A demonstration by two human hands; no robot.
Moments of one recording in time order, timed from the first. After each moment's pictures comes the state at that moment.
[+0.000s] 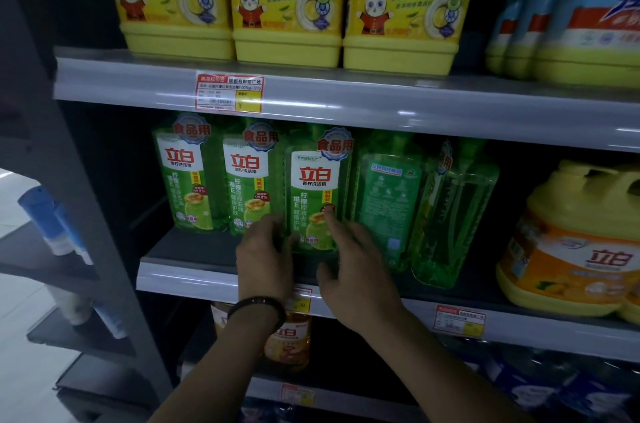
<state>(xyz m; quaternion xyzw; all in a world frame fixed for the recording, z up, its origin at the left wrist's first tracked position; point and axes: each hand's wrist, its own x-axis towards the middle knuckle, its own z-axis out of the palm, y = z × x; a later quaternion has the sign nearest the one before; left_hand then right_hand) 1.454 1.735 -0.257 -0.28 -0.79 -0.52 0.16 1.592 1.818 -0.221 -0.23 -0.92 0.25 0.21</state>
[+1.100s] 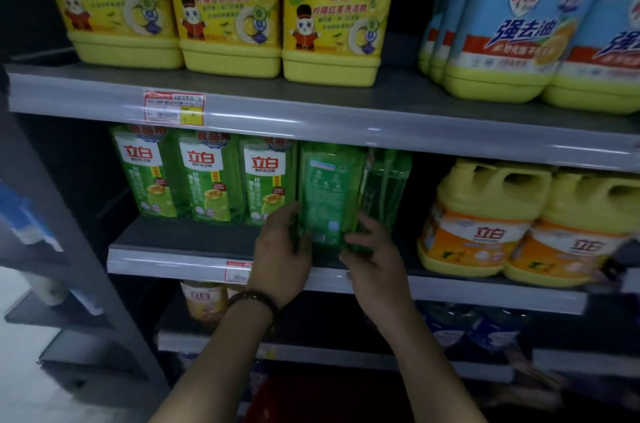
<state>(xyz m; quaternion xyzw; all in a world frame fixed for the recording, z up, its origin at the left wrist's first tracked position) 1.559 1.747 -0.204 -0.40 -0.76 -0.52 -0.01 1.701 1.839 -0.193 -0.34 -0.73 0.50 0.30</state>
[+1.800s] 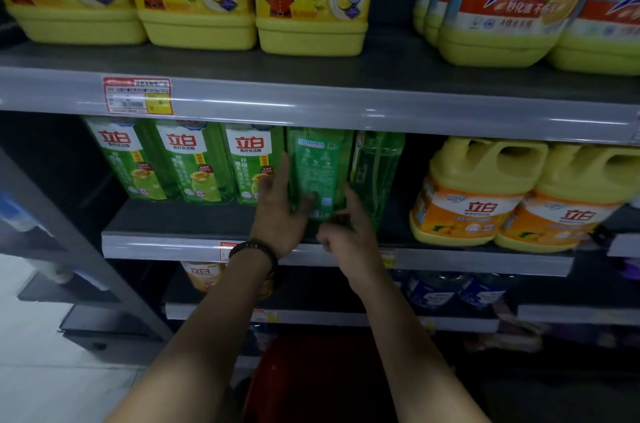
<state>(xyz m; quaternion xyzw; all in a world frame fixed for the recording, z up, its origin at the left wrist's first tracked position) 1.539 1.779 -0.186 -0.39 -0.78 -0.48 -0.10 1.666 1.850 -0.195 -0.37 -0.63 0.64 0.26</state>
